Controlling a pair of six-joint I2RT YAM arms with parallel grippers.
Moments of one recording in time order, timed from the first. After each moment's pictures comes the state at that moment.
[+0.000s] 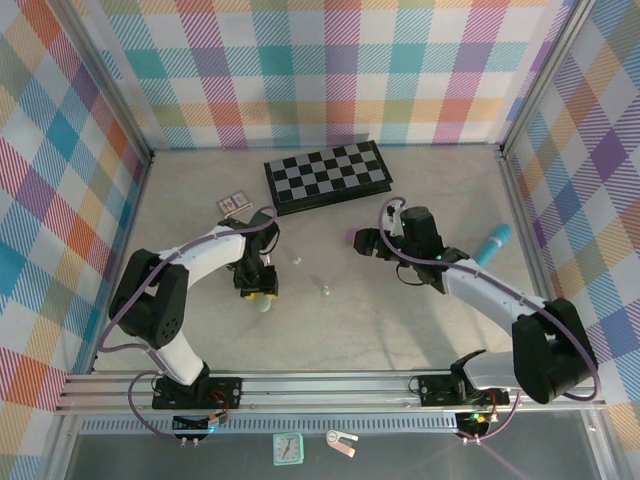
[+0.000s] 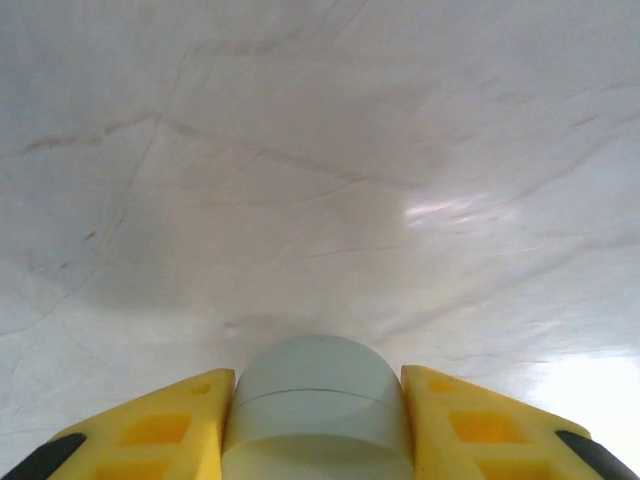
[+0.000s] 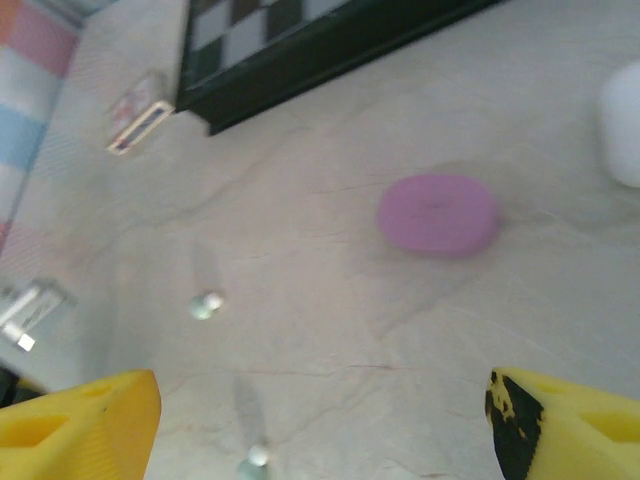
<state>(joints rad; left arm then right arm) -0.45 1.66 1.06 -0.96 0.14 -0.48 0.49 1.30 0.73 -0.04 -0.24 0.53</state>
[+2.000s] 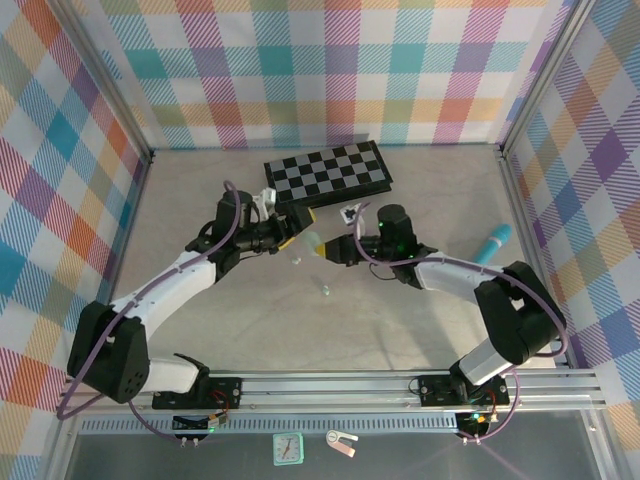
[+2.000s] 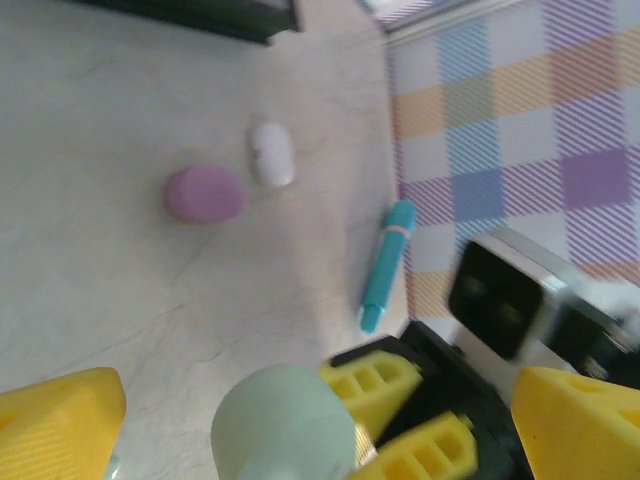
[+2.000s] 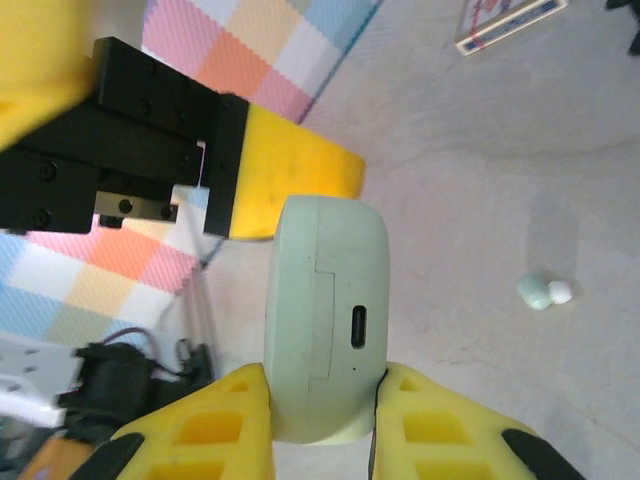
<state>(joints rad) -0.42 1.32 0.87 -0.01 0.54 -0.91 0.56 1.55 0.76 0.42 -0.82 0.60</state>
